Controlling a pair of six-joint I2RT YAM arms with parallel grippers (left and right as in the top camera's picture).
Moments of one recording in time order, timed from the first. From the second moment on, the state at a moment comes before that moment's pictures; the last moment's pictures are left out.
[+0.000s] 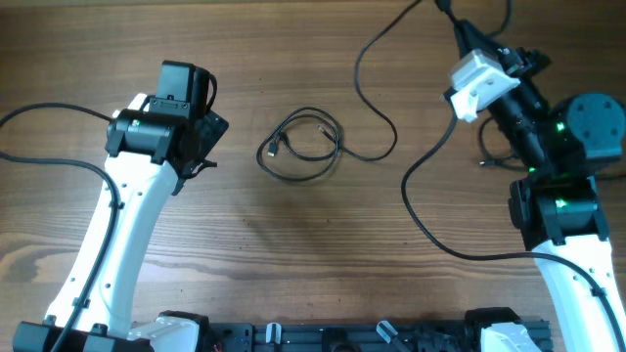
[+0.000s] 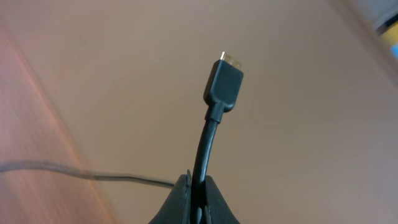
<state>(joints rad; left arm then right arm) -0.18 1.43 1.33 -1.14 -0.28 -1.09 0.08 1.08 0.99 0.15 -0.35 -0.92</state>
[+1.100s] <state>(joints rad) -0.18 1.43 1.33 -1.09 -0.04 -0.83 0.07 1.32 1.00 -0.26 -0.06 -0.70</state>
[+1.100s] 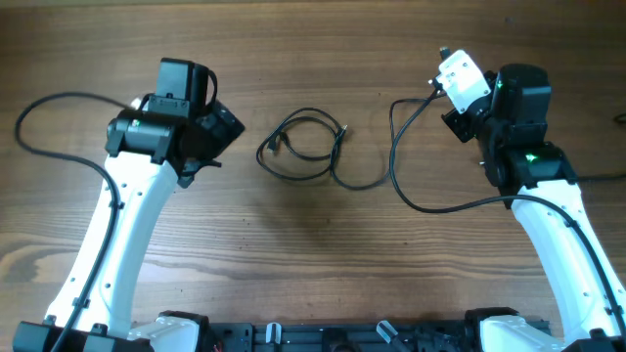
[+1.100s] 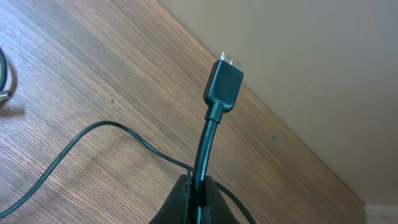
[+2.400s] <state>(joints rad) -0.60 1.85 1.33 -0.87 -0.09 0.27 0.07 1.32 1.00 -0.28 -0.15 -0.62</state>
